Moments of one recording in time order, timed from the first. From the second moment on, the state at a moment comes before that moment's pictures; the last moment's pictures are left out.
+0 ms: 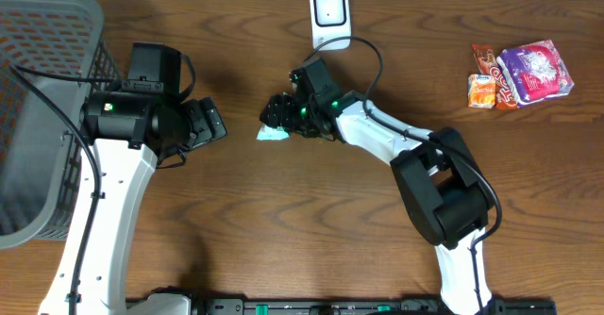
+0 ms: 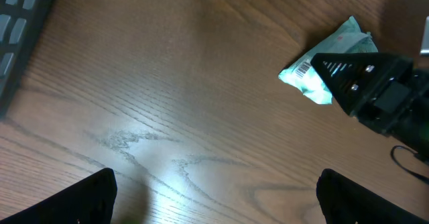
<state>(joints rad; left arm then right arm) -0.10 1.40 1.40 -1.25 0.00 -0.51 0.59 2.18 1.46 -0.23 -0.41 0.79</state>
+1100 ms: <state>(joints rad) -0.10 1.40 1.40 -1.25 0.00 -0.51 0.59 1.96 1.47 -0.83 0.15 0.44</state>
